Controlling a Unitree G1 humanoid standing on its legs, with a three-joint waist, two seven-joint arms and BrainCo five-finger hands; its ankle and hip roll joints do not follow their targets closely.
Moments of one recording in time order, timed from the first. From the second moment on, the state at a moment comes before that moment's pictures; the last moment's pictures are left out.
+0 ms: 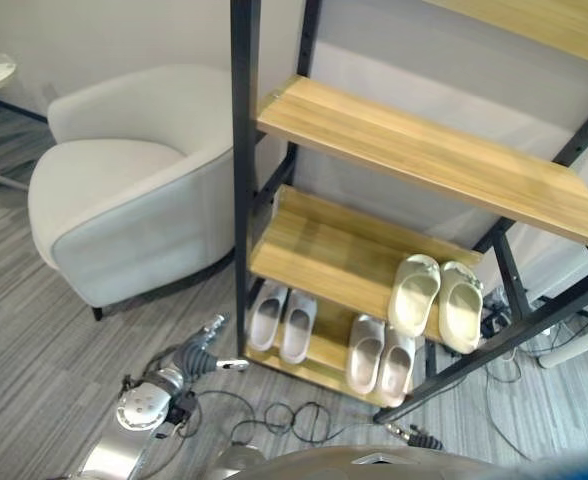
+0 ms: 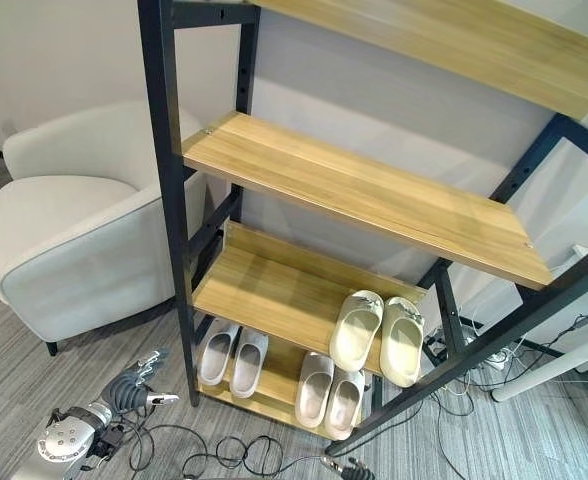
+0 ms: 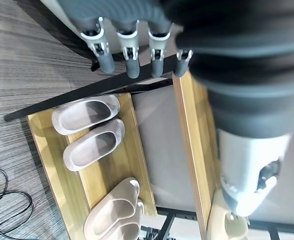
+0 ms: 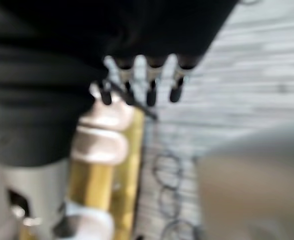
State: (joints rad) left arm 0.33 0.60 -0.14 0.03 -0.08 0.08 -0.17; right arm 0.11 -0.08 0.17 0.97 0.27 0.04 -0.05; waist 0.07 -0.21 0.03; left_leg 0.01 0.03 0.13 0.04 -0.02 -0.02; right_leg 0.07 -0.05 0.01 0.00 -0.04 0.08
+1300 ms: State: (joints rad) left arm 0.17 0.47 -0.22 1.11 0.43 0.02 0.01; right arm 0.04 -0.31 0.26 0.76 -0.19 0.00 -0.12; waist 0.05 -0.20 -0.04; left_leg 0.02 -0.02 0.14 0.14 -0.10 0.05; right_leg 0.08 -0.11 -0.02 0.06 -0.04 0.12
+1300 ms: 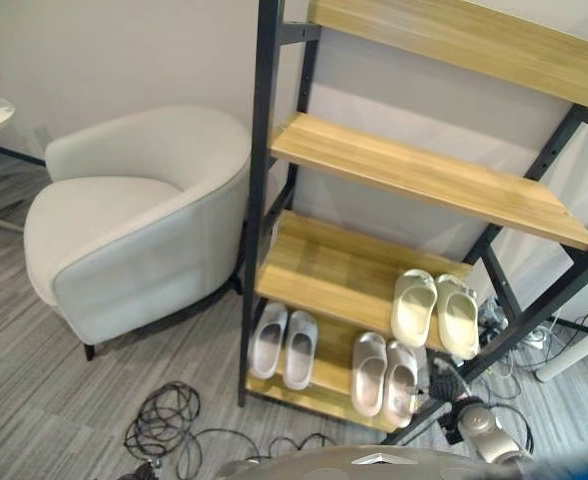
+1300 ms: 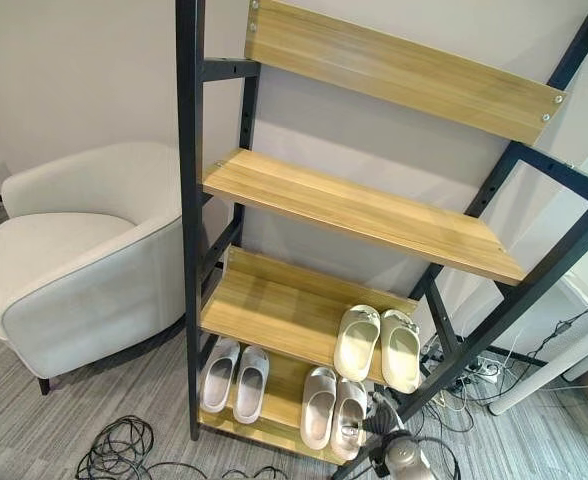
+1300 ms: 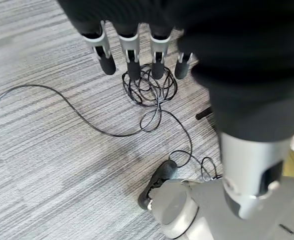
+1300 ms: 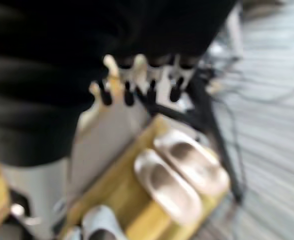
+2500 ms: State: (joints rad) left arm 0.23 0.41 -0.19 0.96 0.40 0.01 0.03; right arm 0.03 -0.48 0.29 0.43 -0.54 -0.02 -0.13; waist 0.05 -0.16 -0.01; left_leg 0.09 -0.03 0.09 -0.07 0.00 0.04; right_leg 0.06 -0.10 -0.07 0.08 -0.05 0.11
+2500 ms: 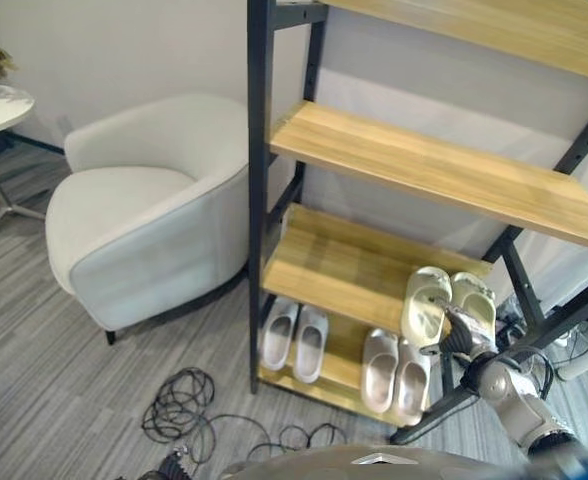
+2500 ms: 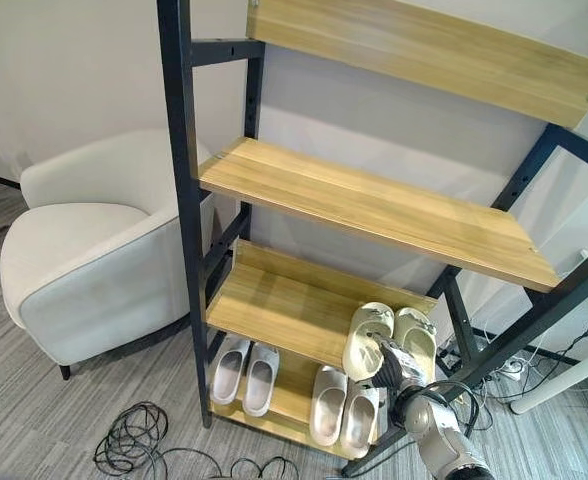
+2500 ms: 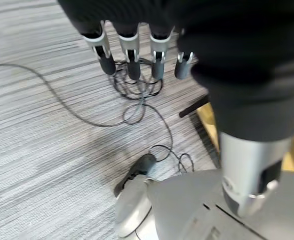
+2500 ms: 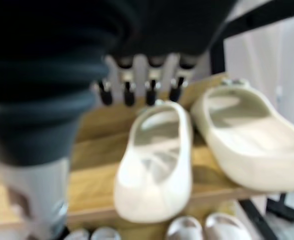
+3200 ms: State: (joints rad) left arm 0.27 0.39 -0.15 0.93 0.32 -0.02 0.06; right arm 0.22 -0.53 0.32 0.44 -0.66 -0.10 -0.12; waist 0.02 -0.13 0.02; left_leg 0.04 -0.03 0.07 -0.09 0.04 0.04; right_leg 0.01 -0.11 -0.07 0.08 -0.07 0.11
